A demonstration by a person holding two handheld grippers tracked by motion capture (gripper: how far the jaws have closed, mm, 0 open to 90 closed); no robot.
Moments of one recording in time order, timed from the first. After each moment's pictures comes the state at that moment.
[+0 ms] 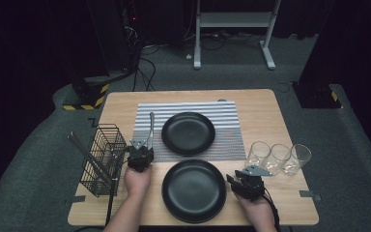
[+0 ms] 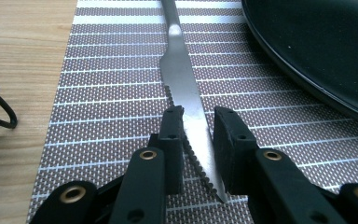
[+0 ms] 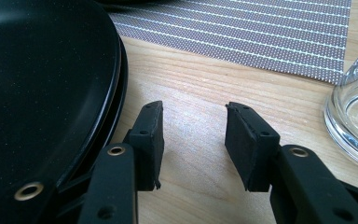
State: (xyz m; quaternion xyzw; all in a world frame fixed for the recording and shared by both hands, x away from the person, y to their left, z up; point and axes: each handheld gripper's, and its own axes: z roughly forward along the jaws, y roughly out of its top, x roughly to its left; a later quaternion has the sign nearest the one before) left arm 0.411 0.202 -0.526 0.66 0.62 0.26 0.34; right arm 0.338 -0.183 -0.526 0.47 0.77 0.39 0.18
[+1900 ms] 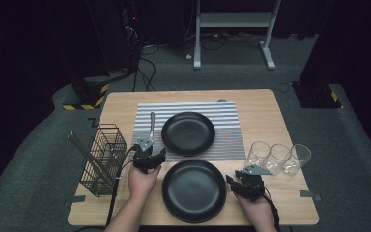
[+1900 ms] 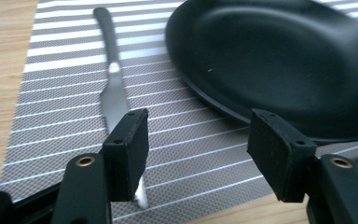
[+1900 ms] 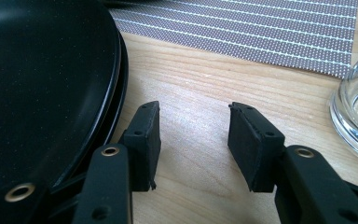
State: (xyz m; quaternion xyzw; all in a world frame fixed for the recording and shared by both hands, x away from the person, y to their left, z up) left arm 0.399 0.176 -0.498 0.69 0.56 0.25 0.38; right arm 0.340 -0.184 -0.526 0.48 0.77 0.39 0.16
